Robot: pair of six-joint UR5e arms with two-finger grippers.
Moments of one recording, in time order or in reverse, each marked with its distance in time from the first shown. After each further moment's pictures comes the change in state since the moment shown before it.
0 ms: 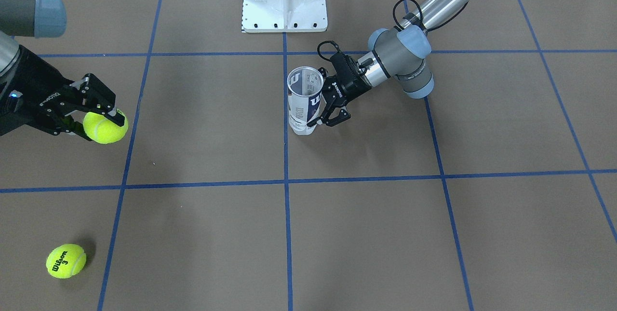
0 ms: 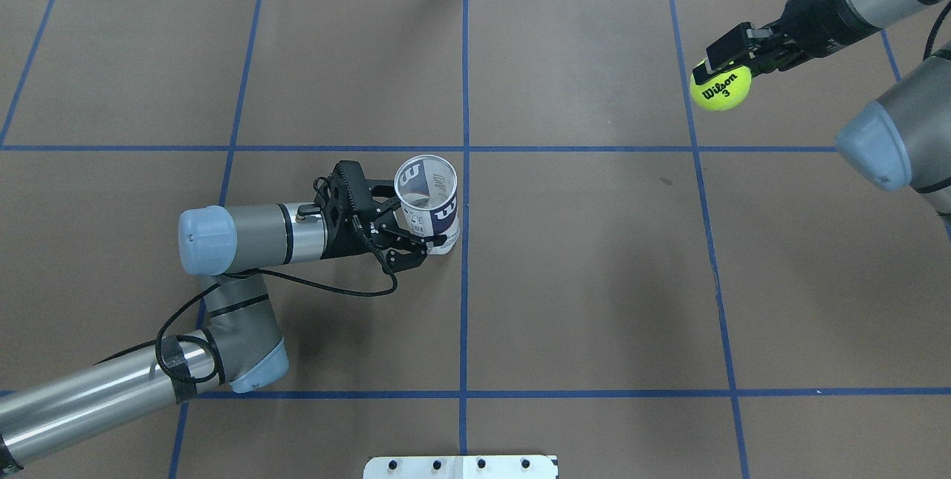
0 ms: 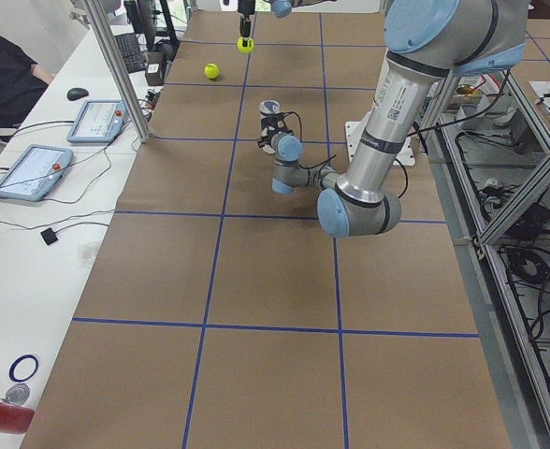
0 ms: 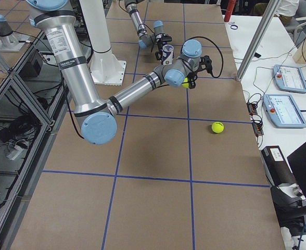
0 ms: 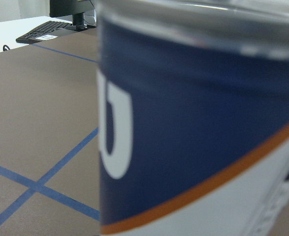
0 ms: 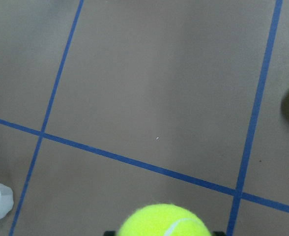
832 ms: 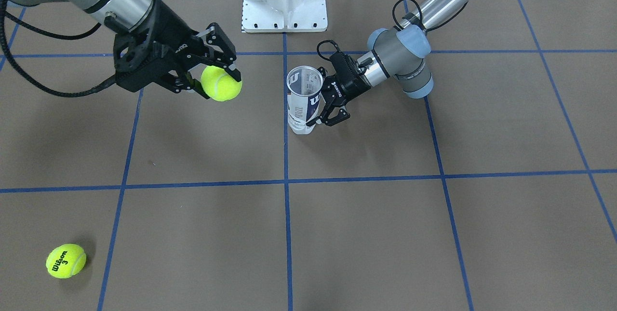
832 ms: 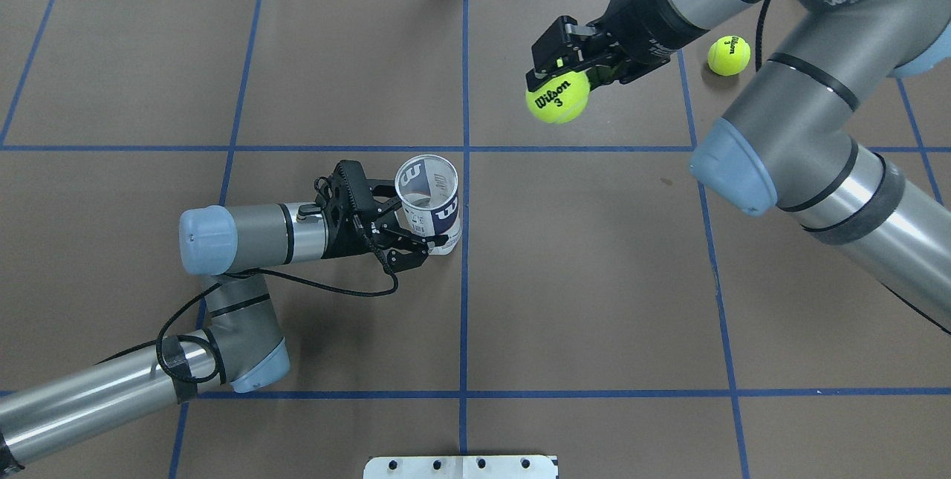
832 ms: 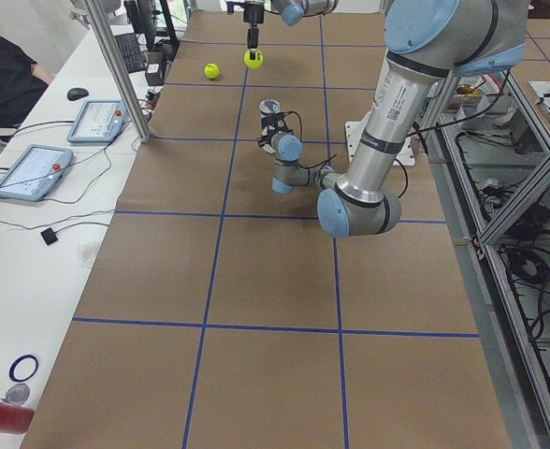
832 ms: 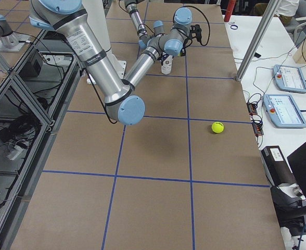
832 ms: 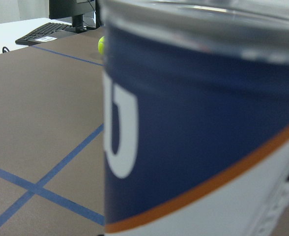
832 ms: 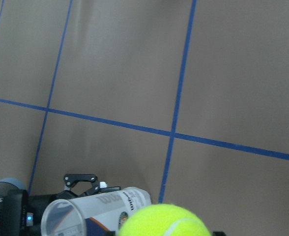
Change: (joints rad) left arm 0.000 -0.002 -0.001 -0.001 -0.001 0.000; right arm -0.206 0.295 0.032 -0.121 -0.104 0.236
